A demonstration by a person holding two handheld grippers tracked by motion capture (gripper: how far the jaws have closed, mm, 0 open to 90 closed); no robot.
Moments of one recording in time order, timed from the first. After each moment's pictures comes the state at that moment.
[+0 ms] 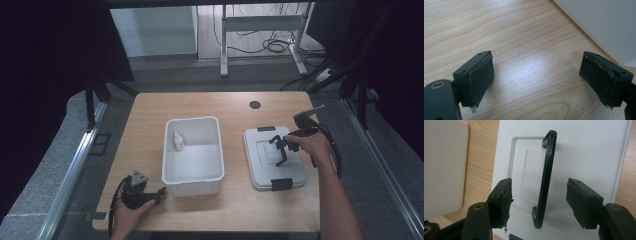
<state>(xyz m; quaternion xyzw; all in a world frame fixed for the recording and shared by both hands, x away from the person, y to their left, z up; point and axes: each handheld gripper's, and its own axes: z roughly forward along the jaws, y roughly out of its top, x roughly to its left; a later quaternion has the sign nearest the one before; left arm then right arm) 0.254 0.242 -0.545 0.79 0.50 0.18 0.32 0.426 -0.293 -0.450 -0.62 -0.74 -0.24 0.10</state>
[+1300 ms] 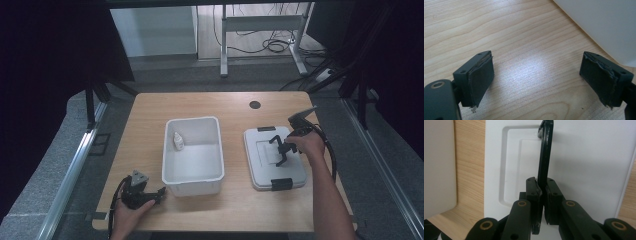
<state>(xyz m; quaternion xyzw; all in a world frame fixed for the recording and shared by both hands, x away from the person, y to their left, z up) 0.254 0.242 -0.545 0.79 0.50 0.18 0.32 0.437 -0.285 -0.463 -0.63 -0.74 -0.19 0.12</state>
